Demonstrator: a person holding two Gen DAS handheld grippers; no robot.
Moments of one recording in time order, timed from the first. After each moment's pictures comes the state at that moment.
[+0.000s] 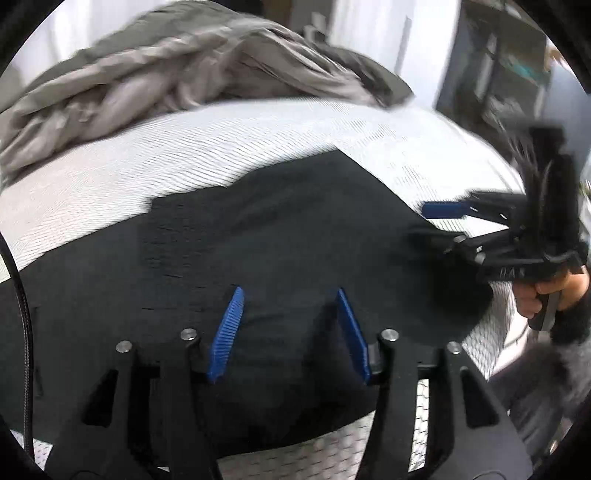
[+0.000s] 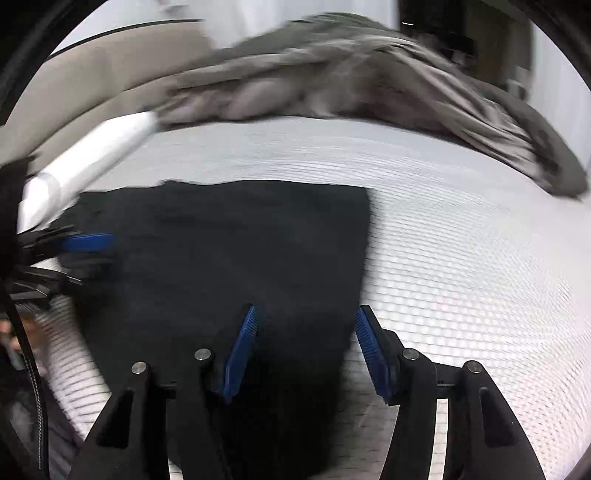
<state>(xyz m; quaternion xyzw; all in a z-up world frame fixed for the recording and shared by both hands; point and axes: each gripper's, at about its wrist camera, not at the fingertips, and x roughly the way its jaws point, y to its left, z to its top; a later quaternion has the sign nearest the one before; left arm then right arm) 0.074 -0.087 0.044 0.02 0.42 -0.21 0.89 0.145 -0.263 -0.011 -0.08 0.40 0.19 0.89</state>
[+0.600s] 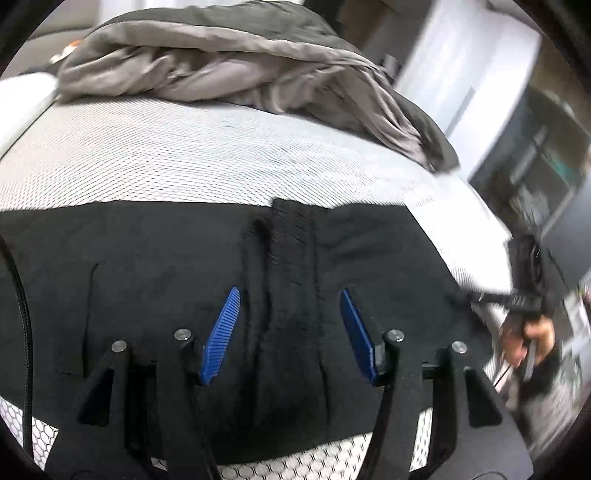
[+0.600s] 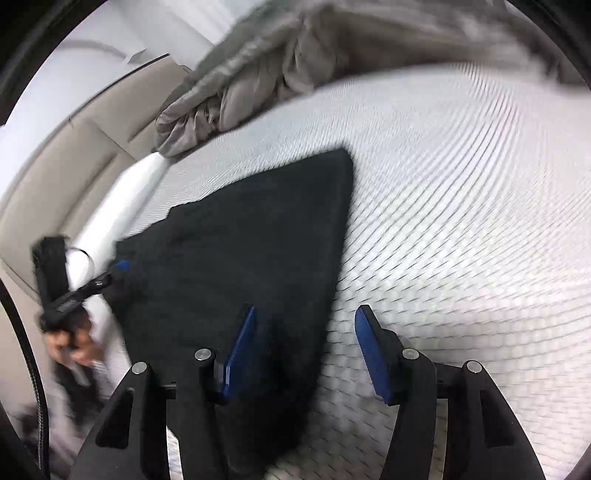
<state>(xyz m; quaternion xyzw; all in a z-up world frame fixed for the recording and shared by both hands) 0.073 0.053 0.046 -0.16 0.39 -0.11 0.90 0.179 -0.357 -0.042 0.14 0.48 0.25 0.83</state>
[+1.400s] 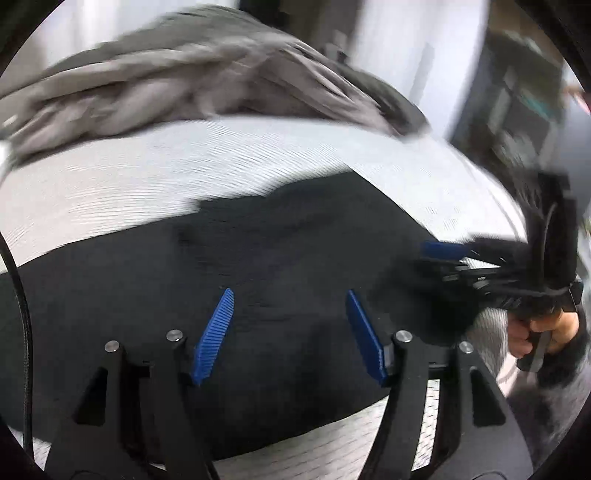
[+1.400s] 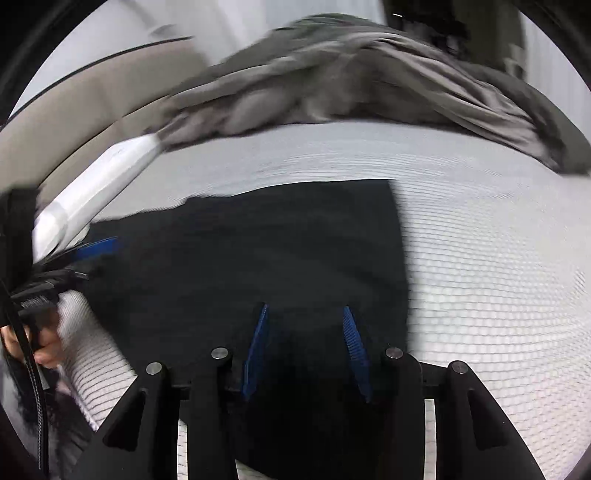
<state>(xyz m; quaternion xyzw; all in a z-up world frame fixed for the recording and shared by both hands) 0.089 -0.081 0.041 -0.03 0.39 -0.19 0.90 0.147 -0.291 -0.003 -0.03 0.40 0.20 0.89</state>
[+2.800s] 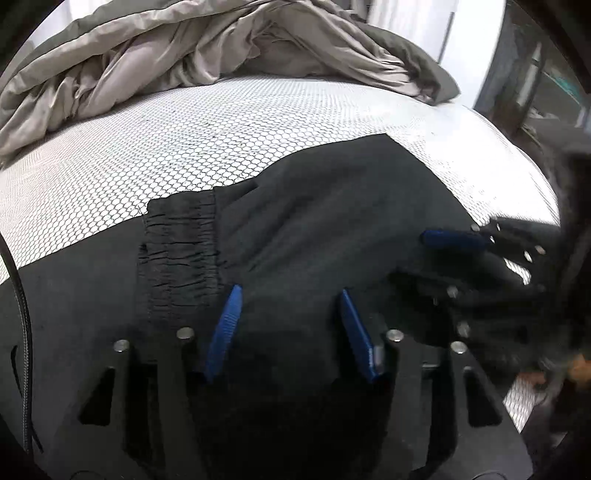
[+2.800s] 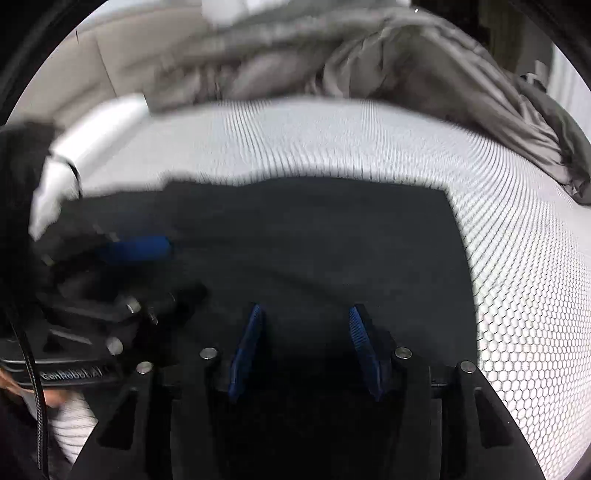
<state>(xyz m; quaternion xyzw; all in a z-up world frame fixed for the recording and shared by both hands) 0.164 -0.109 0.011 -0.01 0.44 -0.14 0.89 0.208 -0.244 -0.051 -0.11 0.44 0.16 0.88</state>
